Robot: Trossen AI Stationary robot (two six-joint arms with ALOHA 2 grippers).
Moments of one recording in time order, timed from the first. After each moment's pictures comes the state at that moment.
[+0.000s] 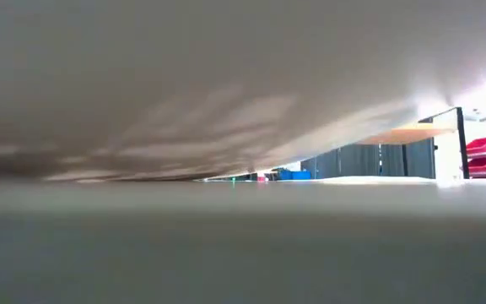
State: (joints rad) left arm 0.21 0.01 0.01 0.27 -0.42 -0.14; right arm 0.37 2.41 1.73 0.03 0.25 0.31
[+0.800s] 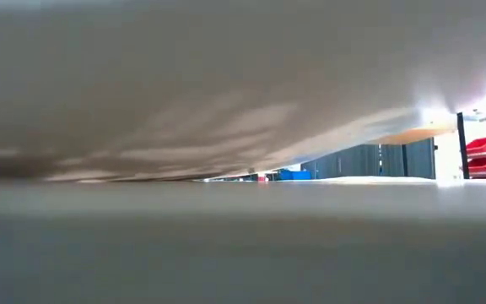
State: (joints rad) left arm 0.21 0.01 0.01 0.27 -0.42 -0.14; right arm 0.32 1.74 1.05 -0.38 0.63 0.76
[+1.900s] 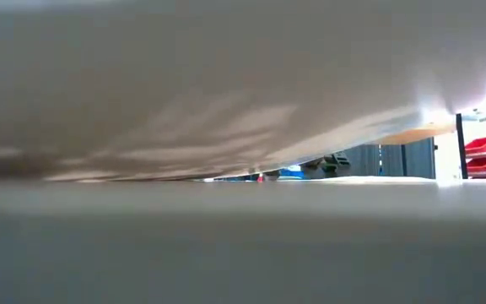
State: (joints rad) left arm 0.21 0.01 0.01 0.27 -0.42 -0.14; right arm -0.11 1.94 0.97 0.07 0.79 0.80
